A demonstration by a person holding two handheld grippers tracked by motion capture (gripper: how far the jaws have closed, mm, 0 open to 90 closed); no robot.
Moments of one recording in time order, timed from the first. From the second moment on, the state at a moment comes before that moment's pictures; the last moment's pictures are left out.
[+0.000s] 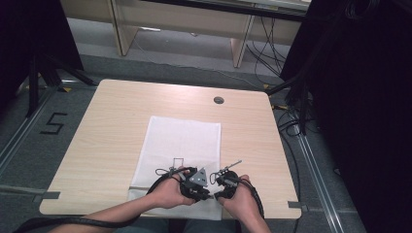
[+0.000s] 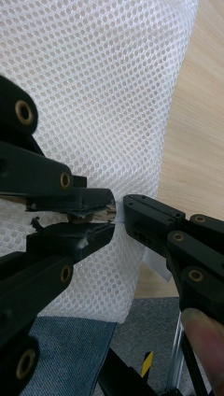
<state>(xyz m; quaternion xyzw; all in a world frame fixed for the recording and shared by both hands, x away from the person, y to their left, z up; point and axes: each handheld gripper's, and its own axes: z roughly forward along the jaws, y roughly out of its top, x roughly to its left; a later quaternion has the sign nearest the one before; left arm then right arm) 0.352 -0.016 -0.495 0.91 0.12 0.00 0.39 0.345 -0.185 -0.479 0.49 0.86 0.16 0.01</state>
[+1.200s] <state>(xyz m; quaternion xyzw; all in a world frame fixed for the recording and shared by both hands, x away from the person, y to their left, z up) 0.353 -0.006 -0.490 0.91 0.12 0.00 0.40 0.344 -0.184 -0.479 0.48 0.86 0.16 0.01</state>
